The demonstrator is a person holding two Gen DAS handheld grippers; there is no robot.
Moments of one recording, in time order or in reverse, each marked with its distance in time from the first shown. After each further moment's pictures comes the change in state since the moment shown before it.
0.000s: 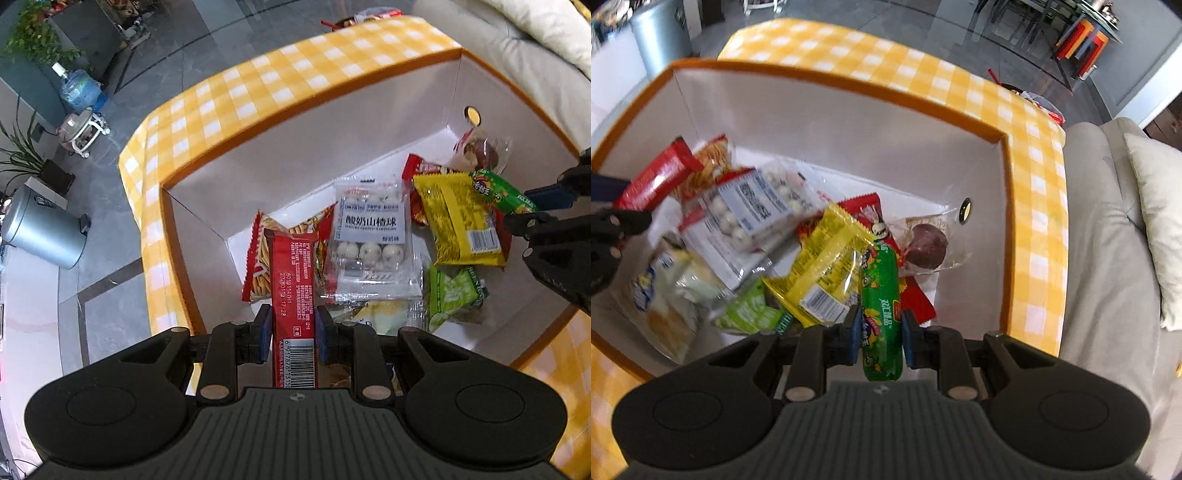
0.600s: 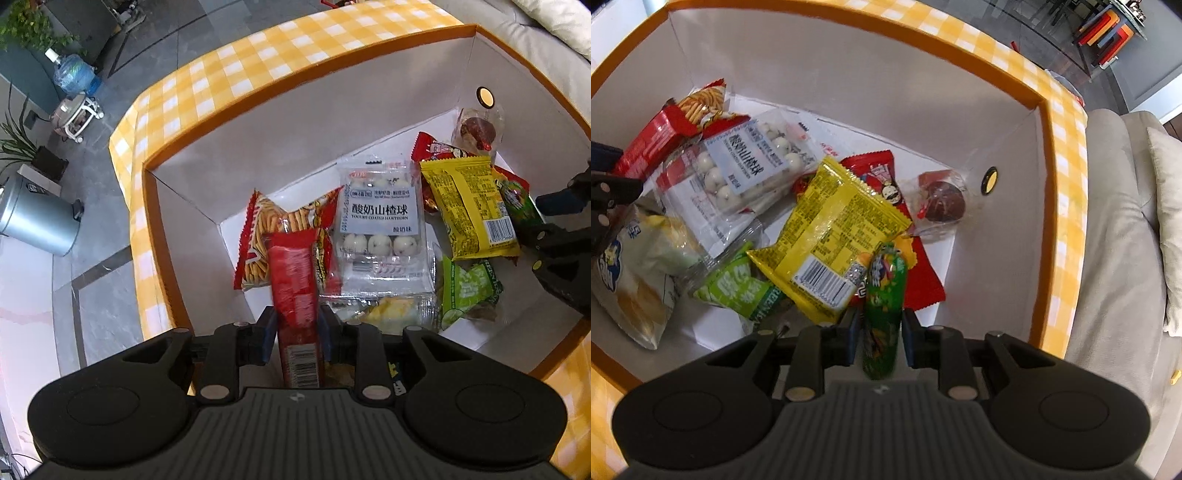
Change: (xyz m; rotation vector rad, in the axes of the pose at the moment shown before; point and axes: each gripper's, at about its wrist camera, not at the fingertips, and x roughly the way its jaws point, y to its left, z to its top) left arm 0.018 0.005 0.004 -0.002 0.053 -0.006; right arm 0.026 0.004 -0.001 -0.054 0.112 0.008
